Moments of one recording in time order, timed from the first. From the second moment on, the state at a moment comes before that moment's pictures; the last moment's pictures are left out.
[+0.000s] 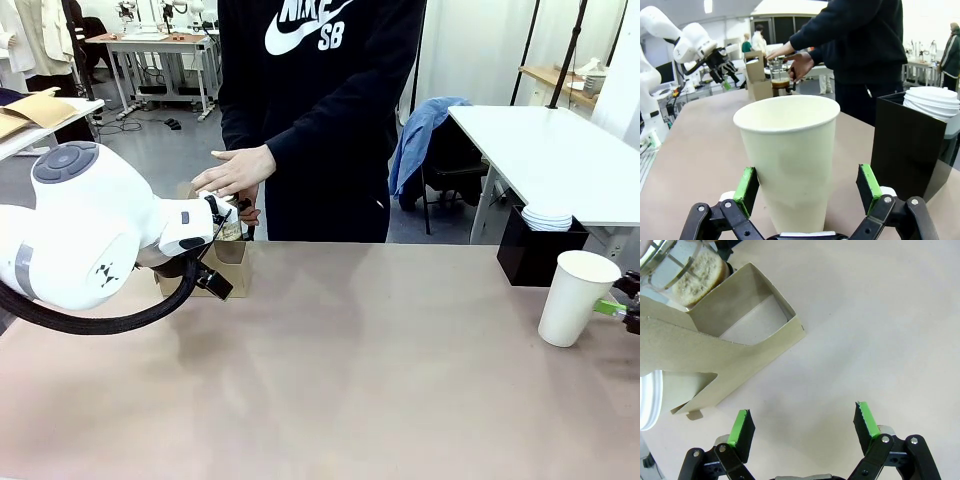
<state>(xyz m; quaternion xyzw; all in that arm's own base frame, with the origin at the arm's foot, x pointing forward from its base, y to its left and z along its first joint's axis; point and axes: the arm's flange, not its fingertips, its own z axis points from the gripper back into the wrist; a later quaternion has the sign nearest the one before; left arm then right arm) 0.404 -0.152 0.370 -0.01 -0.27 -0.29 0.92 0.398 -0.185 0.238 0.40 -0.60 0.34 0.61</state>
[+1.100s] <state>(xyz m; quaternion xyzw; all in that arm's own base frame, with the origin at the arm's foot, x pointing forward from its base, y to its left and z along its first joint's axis) 0.404 -0.152 0.370 -0.01 -0.27 -0.29 0.92 0.422 -0.138 0.224 0.43 -0.58 0.35 0.60</state>
